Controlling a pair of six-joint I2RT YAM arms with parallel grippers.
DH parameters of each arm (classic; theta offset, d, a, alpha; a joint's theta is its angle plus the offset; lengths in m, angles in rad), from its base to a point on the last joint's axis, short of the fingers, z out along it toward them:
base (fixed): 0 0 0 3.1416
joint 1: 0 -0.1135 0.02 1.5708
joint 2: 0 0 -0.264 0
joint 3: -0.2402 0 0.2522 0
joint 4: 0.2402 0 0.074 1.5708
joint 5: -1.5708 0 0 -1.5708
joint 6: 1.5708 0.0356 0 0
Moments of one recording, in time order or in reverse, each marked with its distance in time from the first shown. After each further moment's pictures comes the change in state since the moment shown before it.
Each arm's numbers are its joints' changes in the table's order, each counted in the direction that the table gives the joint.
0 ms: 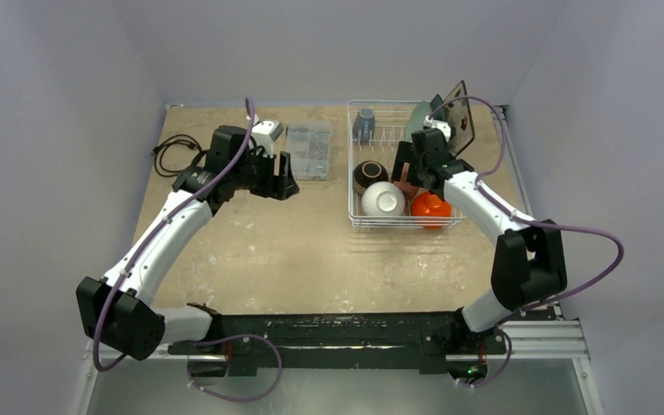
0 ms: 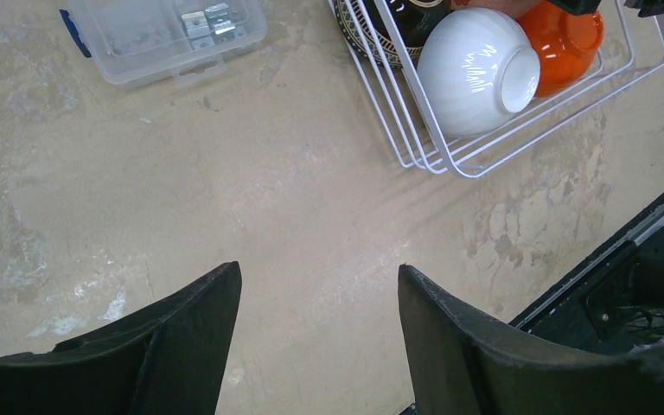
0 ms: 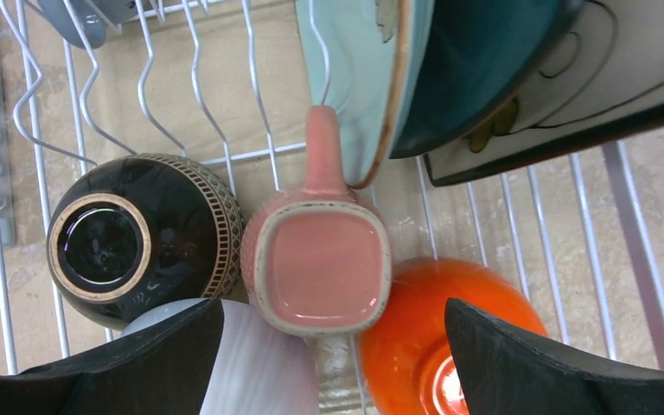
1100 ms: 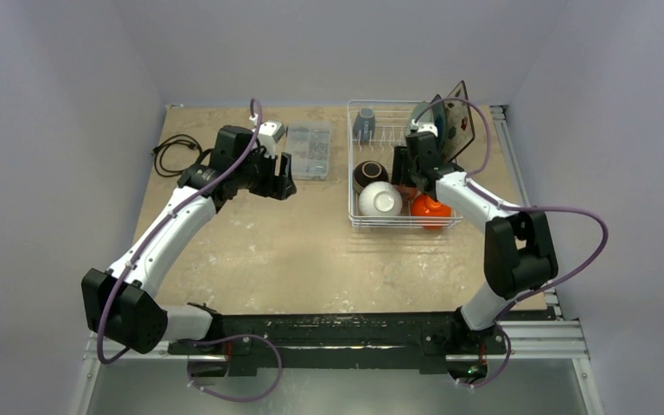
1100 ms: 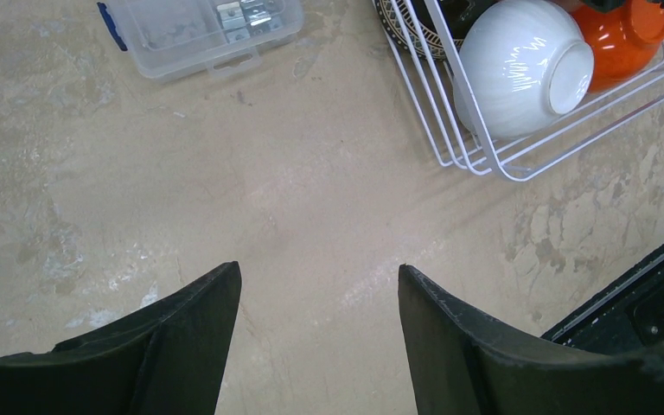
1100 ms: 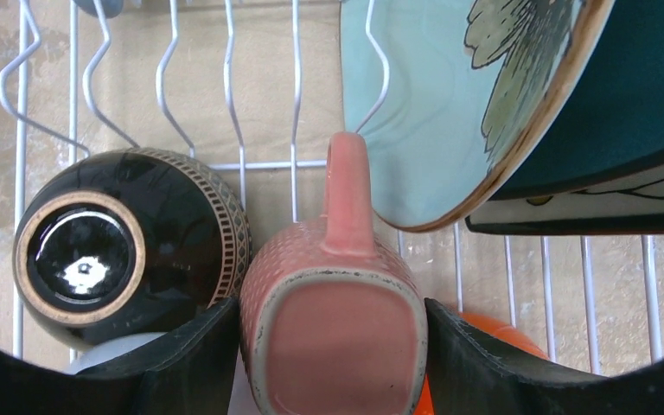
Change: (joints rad) left arm 0.000 0.035 0.000 0.001 0.064 0.051; right arm -0.011 0.107 0.022 -0.163 0.042 -0.142
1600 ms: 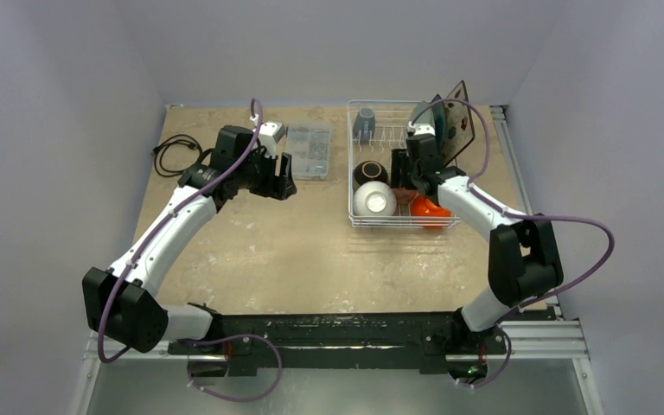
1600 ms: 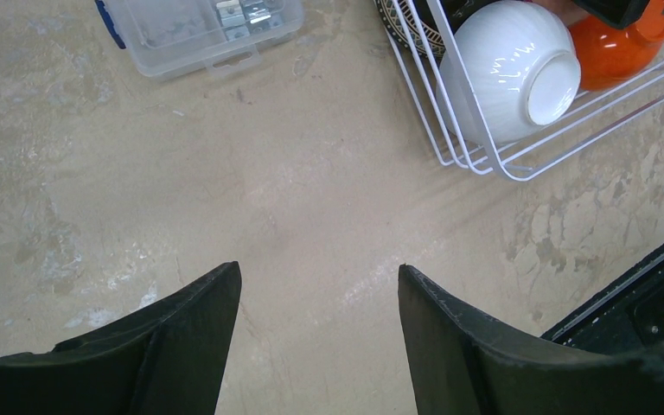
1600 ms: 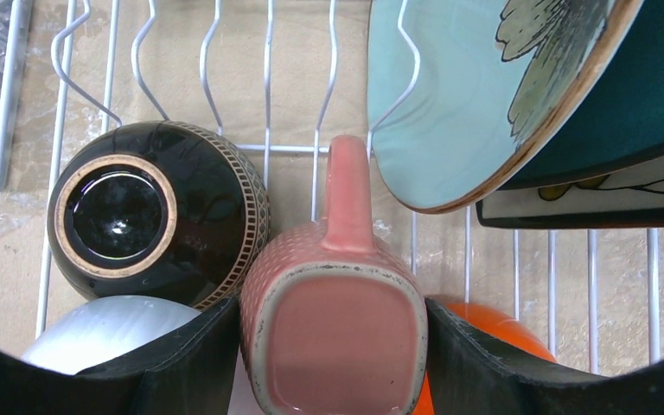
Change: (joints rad) left arm 0.000 0.007 0.000 0.001 -0.001 0.000; right arm -0.018 -0.062 0.043 -0.008 0.035 -0.048
